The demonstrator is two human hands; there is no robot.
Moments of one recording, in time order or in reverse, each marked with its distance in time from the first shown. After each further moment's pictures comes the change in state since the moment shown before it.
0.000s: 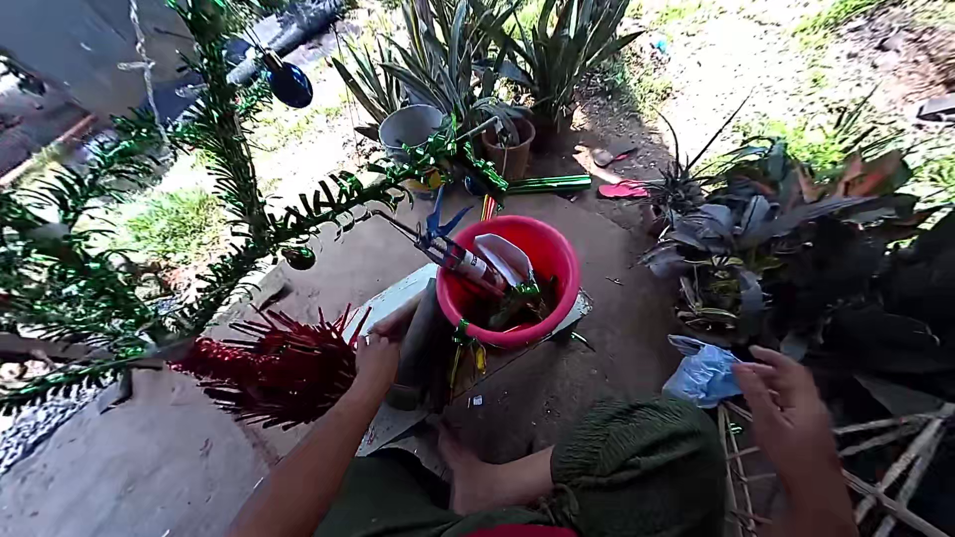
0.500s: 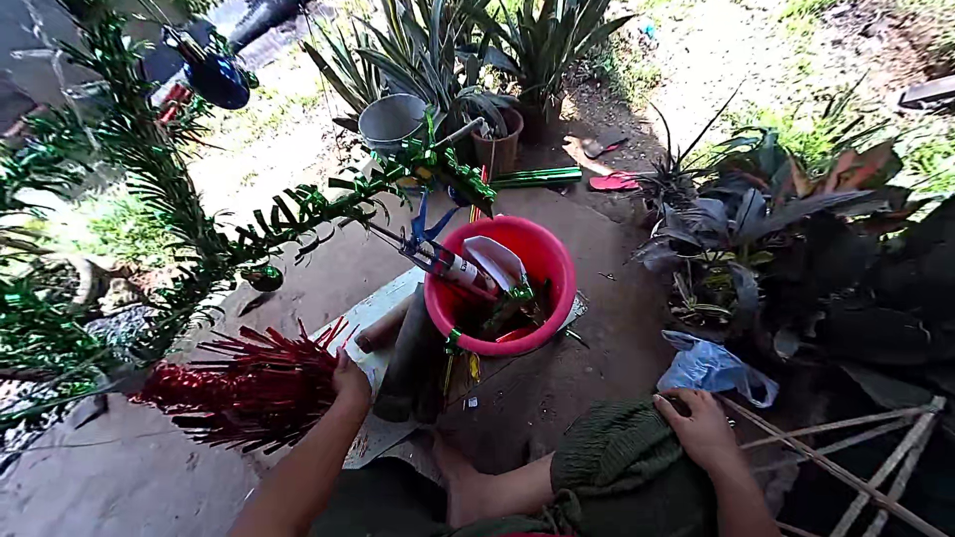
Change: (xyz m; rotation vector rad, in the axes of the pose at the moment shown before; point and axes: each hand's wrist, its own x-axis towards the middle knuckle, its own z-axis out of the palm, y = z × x) left_hand 0.029 -0.025 0.059 0.406 -0.121 -0.225; right_hand -0.002 0.049 0.071 -0.317 -0.323 0.422
